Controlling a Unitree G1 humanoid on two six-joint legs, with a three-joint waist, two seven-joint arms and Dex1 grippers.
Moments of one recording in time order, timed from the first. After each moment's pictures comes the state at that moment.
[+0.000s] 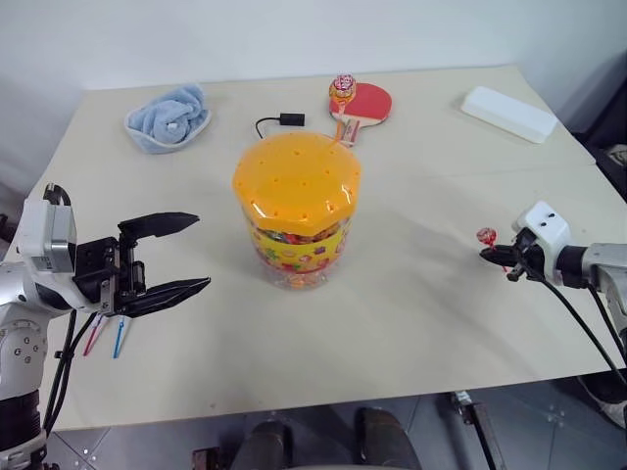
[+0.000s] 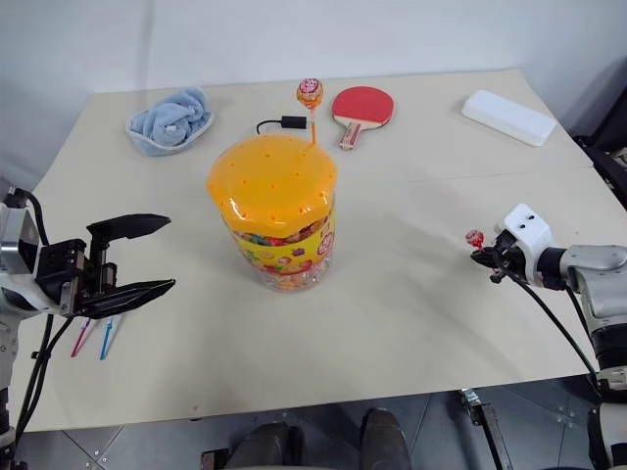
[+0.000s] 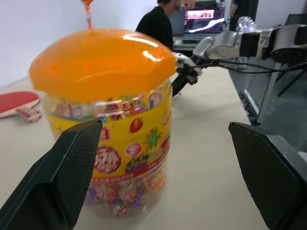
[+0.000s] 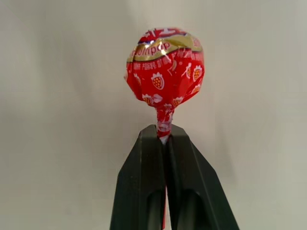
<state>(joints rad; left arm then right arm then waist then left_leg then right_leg) -0.18 0.79 0.46 -0.23 -0.82 0.35 -1.22 -0.54 -0.97 0.04 0.52 0.20 0.26 1.02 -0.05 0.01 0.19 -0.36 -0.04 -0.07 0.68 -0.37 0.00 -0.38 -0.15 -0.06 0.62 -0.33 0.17</state>
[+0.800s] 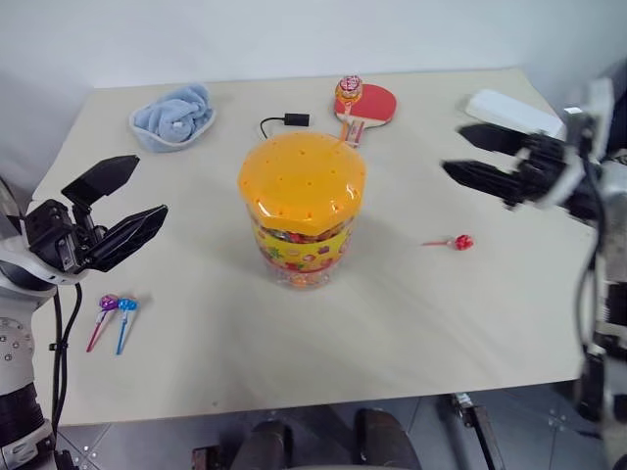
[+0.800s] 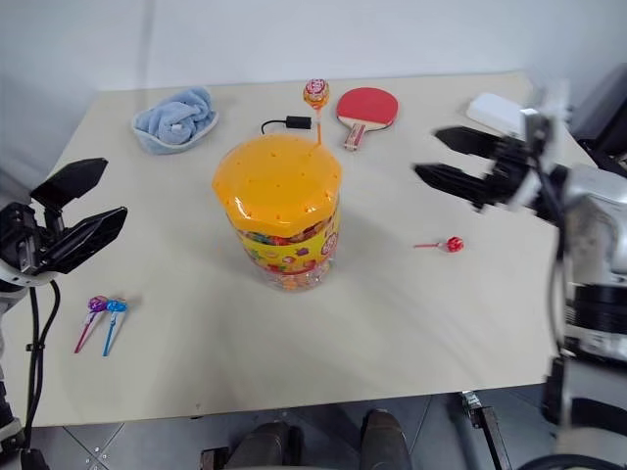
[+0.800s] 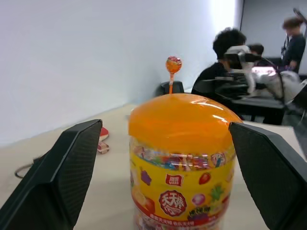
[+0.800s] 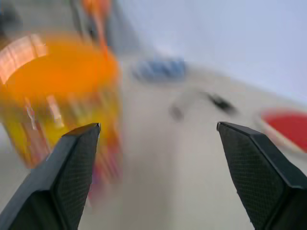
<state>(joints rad) -0.25 0.72 0.58 -0.19 -0.96 0.42 -1.00 -0.84 -0.71 -0.18 0.17 0.65 0.58 1.13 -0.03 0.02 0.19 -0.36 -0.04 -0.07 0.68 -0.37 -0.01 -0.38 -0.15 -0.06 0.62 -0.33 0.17</state>
